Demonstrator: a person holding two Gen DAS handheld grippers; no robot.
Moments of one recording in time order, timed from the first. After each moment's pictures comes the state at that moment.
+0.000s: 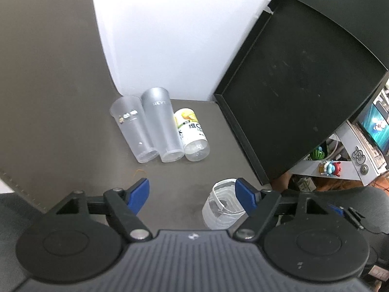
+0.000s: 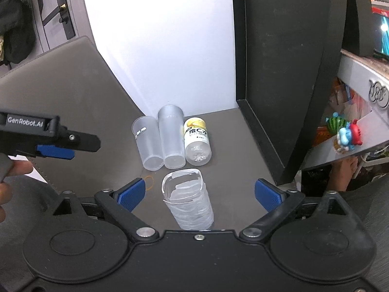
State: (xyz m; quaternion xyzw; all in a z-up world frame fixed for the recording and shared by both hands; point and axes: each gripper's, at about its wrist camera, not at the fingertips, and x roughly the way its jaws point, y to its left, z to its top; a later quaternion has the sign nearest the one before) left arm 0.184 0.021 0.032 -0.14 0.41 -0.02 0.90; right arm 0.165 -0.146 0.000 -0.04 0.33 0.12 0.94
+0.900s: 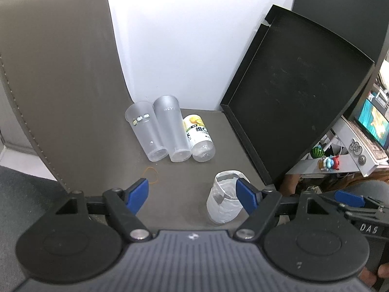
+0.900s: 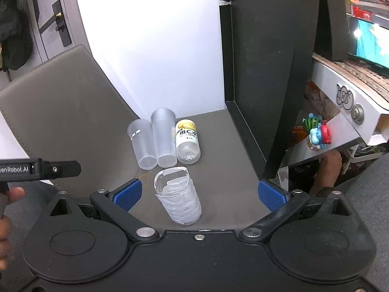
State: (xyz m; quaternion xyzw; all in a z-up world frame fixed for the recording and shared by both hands) left arm 0.125 0.007 0.035 -0.12 0.36 0.01 0.92; right arm 0.144 -0.169 0.023 -0.03 0.33 0.11 0.94
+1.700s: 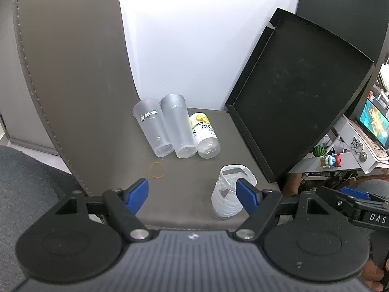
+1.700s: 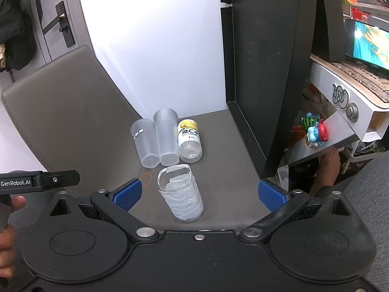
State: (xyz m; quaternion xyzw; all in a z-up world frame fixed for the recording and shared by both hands) left arm 0.107 0.012 0.030 -0.13 0.36 0.02 0.92; right arm 0.135 -0.169 0.028 -0.03 0.33 0.12 0.94
